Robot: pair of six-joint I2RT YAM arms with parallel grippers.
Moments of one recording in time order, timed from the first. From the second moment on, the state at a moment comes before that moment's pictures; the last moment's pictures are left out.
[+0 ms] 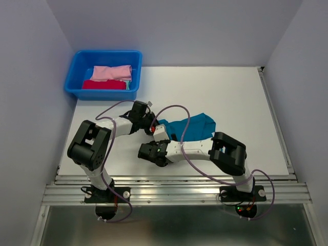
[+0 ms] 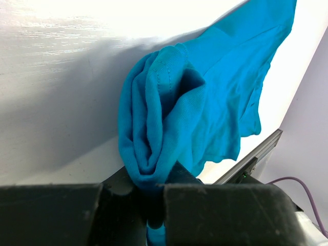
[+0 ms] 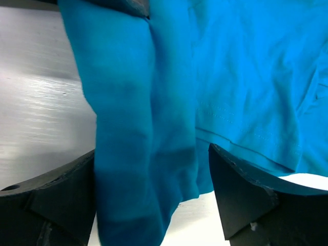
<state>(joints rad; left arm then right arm) -0.46 1.69 0.85 -0.02 0.45 -0.85 1.26 2.01 1.39 -0.80 0.85 0.89</state>
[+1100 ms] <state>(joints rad) -0.44 1.67 0.82 -0.02 0.43 -0.85 1.25 1.95 1.26 -0.65 0.86 0.92</state>
